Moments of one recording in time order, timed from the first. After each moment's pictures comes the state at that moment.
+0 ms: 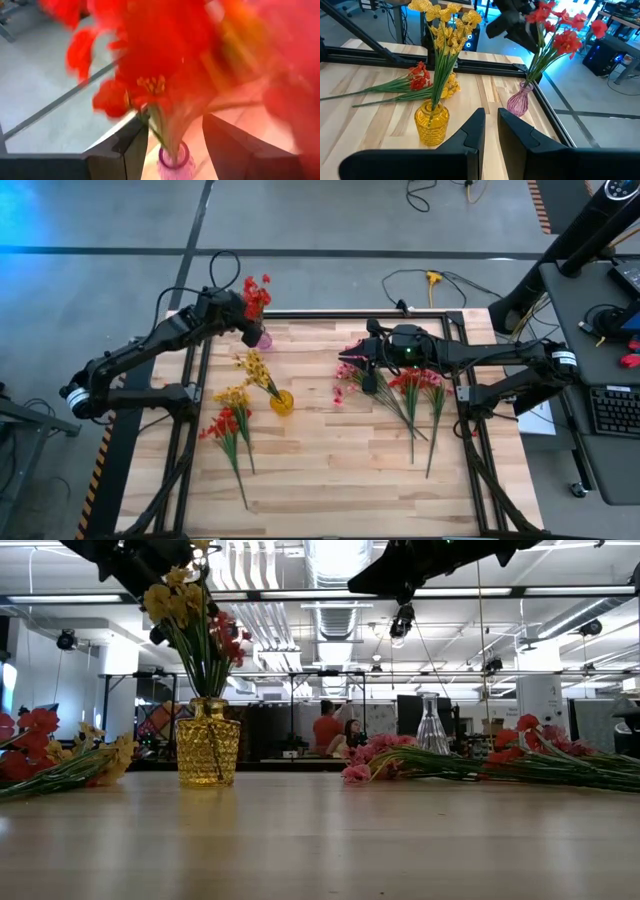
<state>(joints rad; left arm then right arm) 0.72 1.03 0.87 -0.43 -0.15 0.04 -0.17 1.29 0.95 0.08 -0.02 -0.19</state>
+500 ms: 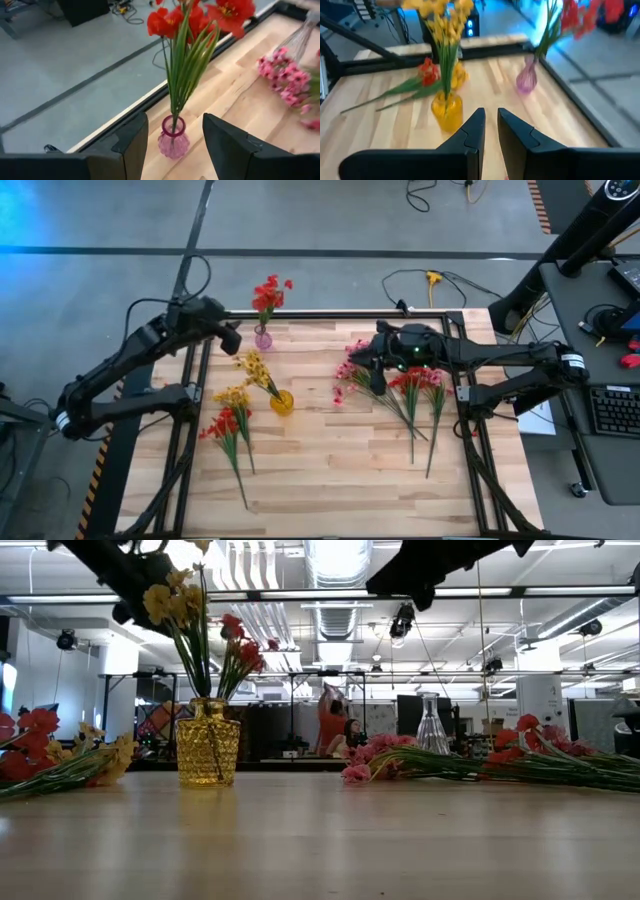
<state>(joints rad) 0.72 0.78 0.87 -0.63 -0.14 -0.03 -0.17 1.21 0.95 -0.09 -0.02 0.03</state>
